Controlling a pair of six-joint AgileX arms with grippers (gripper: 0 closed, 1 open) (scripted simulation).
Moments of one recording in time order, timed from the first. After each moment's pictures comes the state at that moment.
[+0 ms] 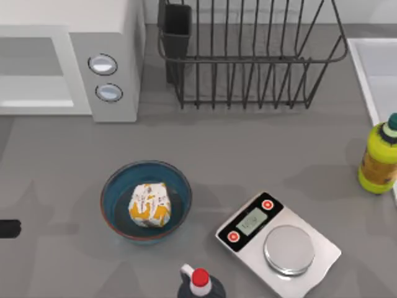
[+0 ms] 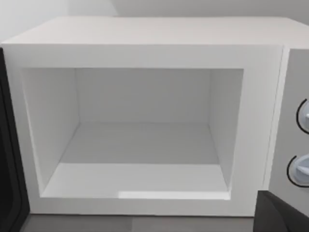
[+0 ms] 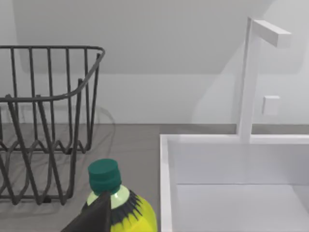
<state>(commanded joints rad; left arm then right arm) 0.00 0.00 0.00 0.00 0.00 0.00 0.00 0.00 0.00 0.00 0.00 0.00</state>
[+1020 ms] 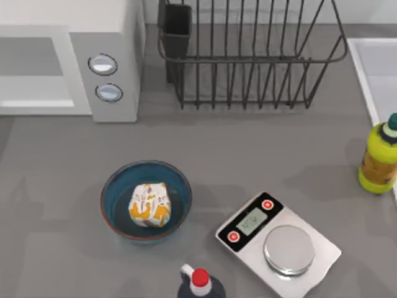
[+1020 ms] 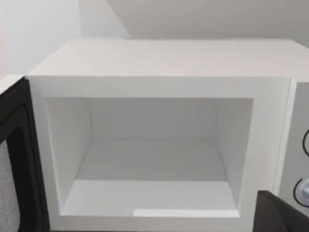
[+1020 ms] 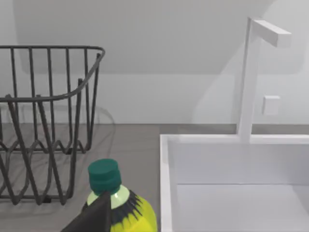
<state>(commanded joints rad) 0.26 0.01 0.14 -0.13 0.26 0.00 0.00 0.00 0.00 0.00 0.00 0.00</state>
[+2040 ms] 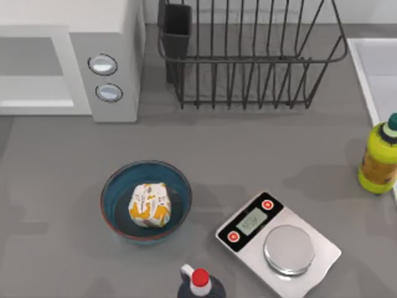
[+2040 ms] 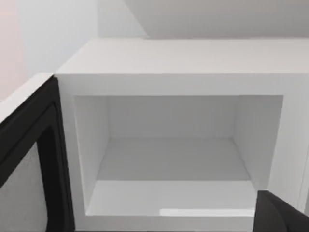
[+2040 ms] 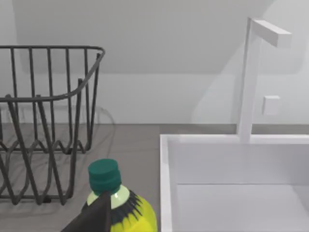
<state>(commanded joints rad) 0.63 0.12 0.09 0.04 0.63 0.00 0.00 0.00 0.00 0.00 0.00 0.00</state>
